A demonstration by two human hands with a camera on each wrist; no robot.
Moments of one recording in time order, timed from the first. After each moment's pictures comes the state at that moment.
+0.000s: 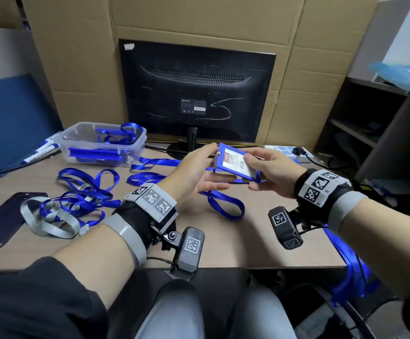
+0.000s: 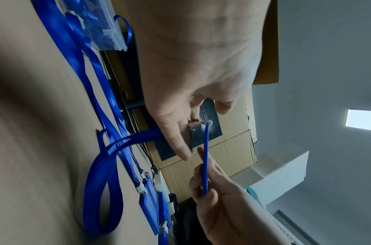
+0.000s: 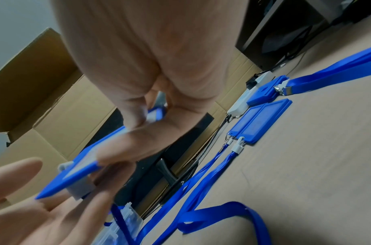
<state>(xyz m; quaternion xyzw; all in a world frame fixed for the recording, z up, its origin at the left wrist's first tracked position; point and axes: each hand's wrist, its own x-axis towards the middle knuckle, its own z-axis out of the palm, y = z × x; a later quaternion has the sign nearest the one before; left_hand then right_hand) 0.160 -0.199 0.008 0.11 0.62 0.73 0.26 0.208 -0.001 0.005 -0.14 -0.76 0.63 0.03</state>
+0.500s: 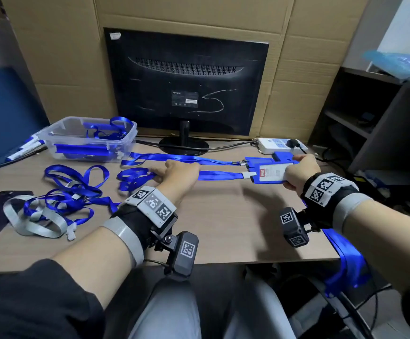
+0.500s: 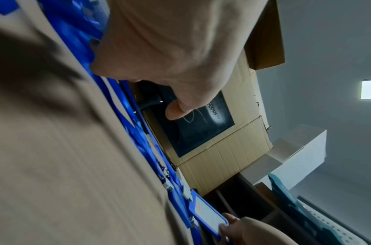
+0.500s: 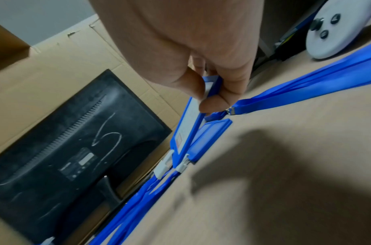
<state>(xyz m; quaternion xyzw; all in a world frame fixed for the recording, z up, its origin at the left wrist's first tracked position) 0.126 -0.180 -0.036 -0.07 0.89 0.43 0.13 0.201 0.086 -0.043 -0.42 -0.72 0.51 0.22</state>
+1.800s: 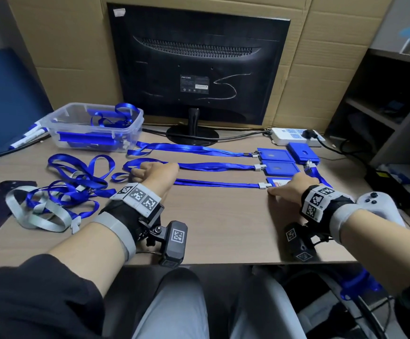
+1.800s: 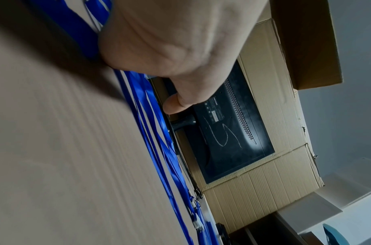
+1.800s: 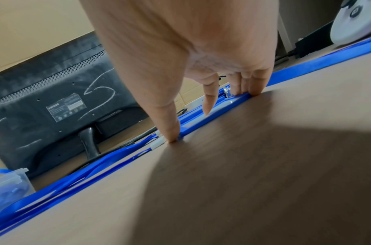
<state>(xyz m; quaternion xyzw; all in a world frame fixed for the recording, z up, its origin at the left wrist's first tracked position) 0.066 -0.222 -0.085 -0.19 0.89 0.41 0.11 0.190 0.074 -0.084 -0.42 -0.90 0.11 -0.06</state>
